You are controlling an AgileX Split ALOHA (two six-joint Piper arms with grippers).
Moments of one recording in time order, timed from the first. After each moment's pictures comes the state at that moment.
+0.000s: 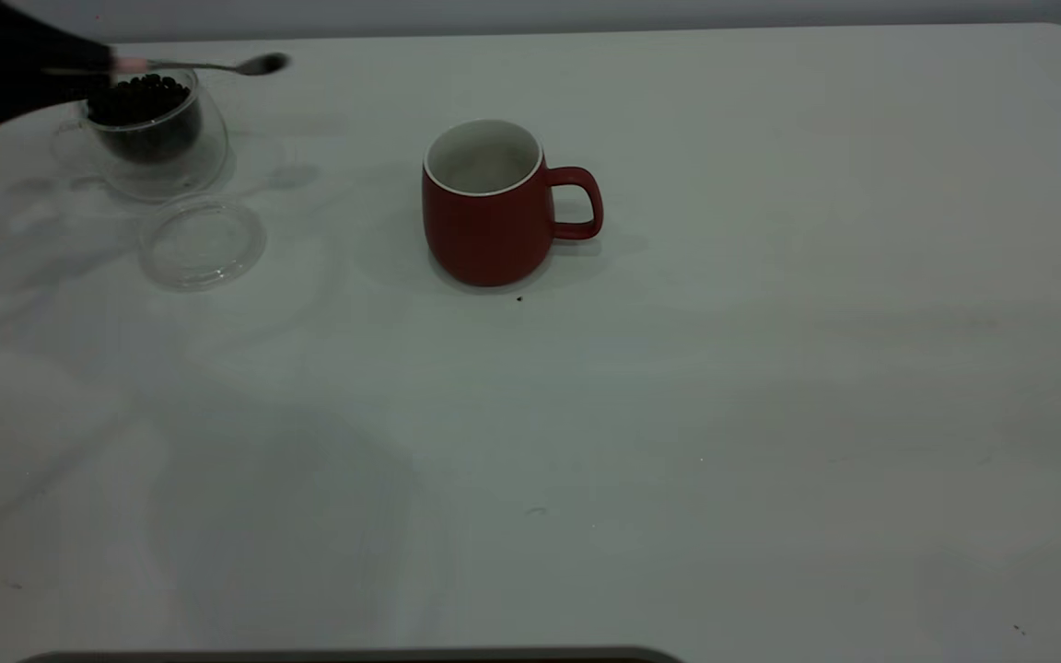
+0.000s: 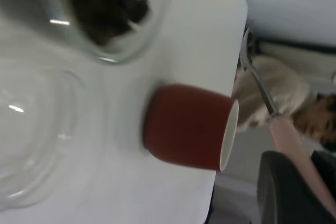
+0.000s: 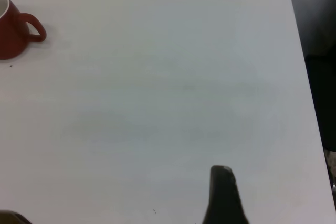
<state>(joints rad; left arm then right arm) 0.35 2.48 -1.52 -1.35 1.14 0.83 0.05 0.03 -0.47 0.00 1.12 0.00</state>
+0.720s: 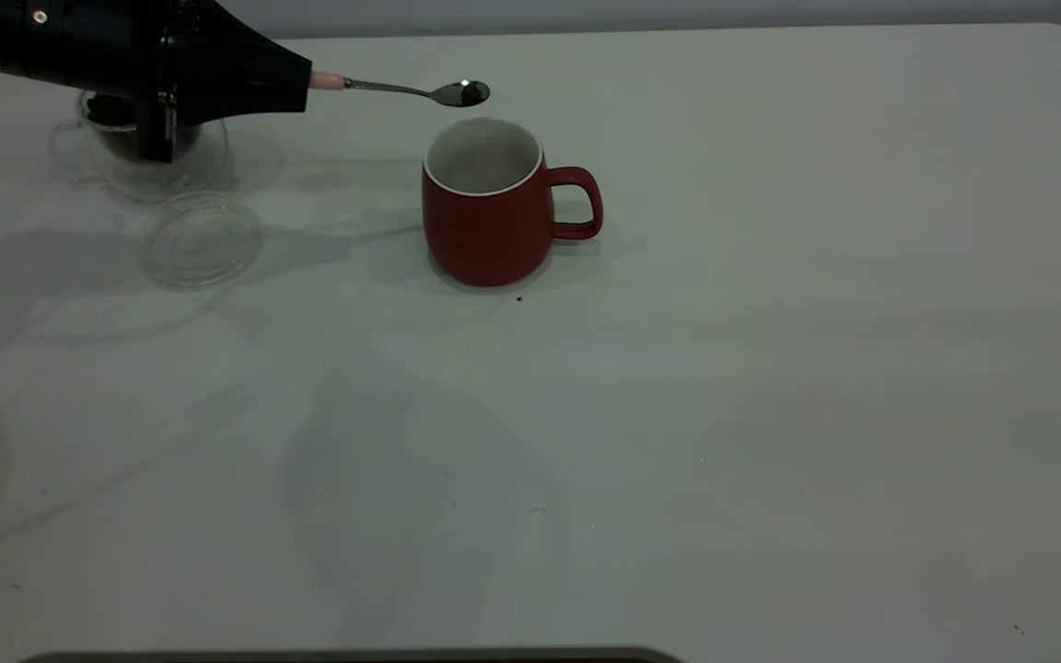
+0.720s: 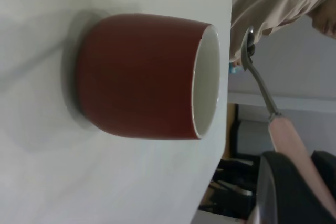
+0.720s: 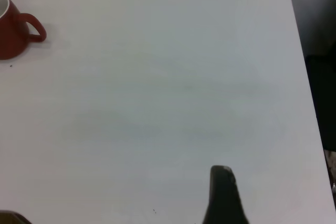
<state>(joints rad) 0.12 2.48 -1.52 -1.35 1.15 0.95 0.05 0.03 -0.47 0.00 1.12 0.00</state>
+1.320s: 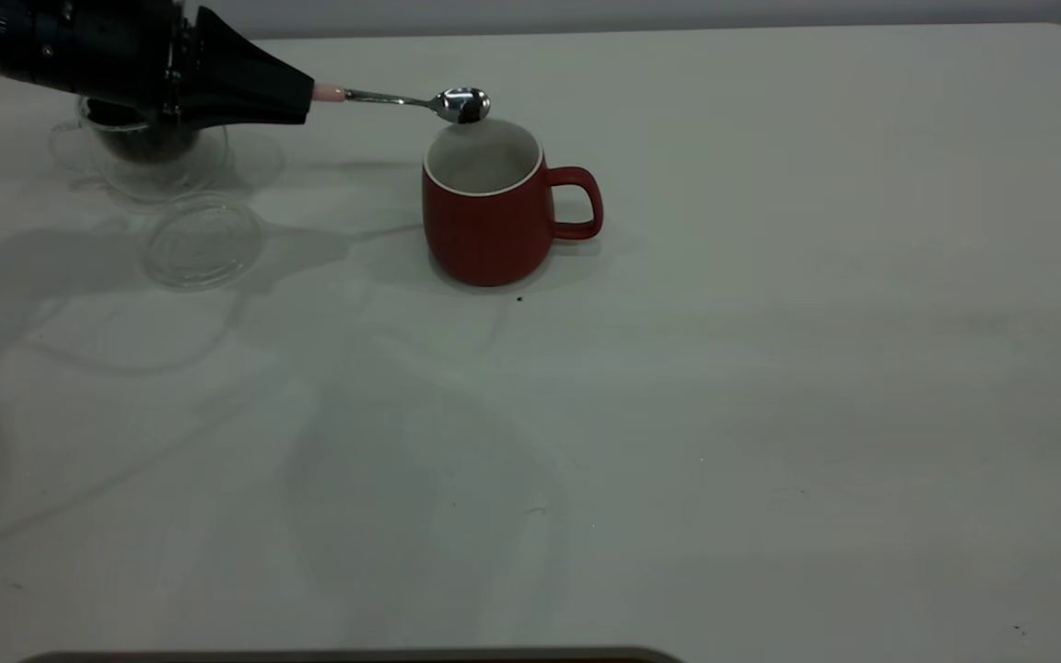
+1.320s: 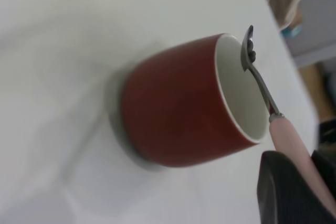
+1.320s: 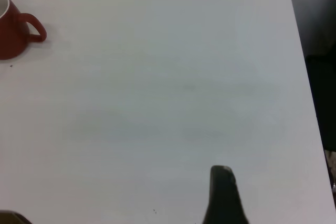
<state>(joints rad) 0.11 2.48 -1.52 -1.33 1.08 1.46 0.05 0.03 -0.47 0.00 1.12 0.00</state>
